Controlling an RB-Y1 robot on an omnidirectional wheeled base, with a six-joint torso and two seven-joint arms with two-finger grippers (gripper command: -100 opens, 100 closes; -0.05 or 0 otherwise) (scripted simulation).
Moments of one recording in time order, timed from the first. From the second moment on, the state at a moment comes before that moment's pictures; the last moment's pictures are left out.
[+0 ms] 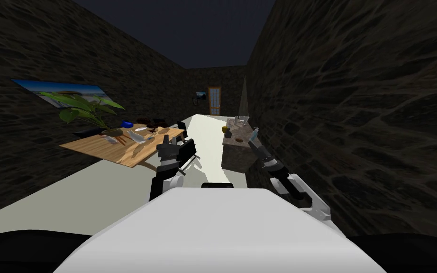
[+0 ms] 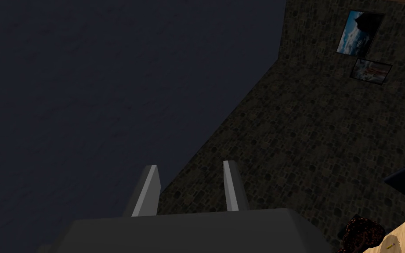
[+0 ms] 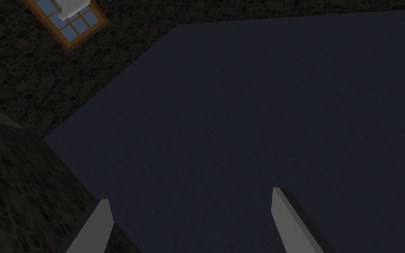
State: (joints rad) left arm 0.53 -0.02 0.03 -2.24 0.12 -0.45 0.12; right arm 0.49 -0.58 -0.09 -2.13 0.30 -0.50 0.21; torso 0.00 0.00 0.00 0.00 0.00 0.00
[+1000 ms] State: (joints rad) left arm 0.53 -0.02 0.03 -2.24 0.12 -0.45 0.12; right arm 0.49 -0.85 -0.10 -1.95 0.47 -0.45 0.31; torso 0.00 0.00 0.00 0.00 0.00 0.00
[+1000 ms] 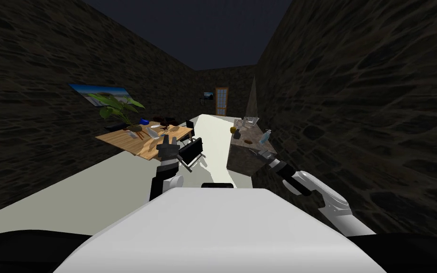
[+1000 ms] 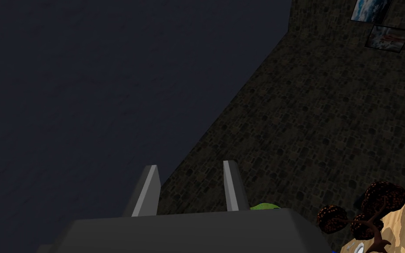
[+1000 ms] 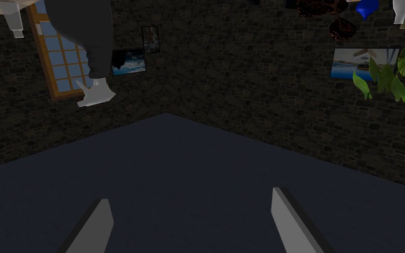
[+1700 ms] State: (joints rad) left arm 0.53 -0.02 0.03 -2.24 0.12 -0.45 0.12; right arm 0.50 -1.04 -0.09 -1.80 0.57 -0.42 0.39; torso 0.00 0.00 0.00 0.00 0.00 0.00
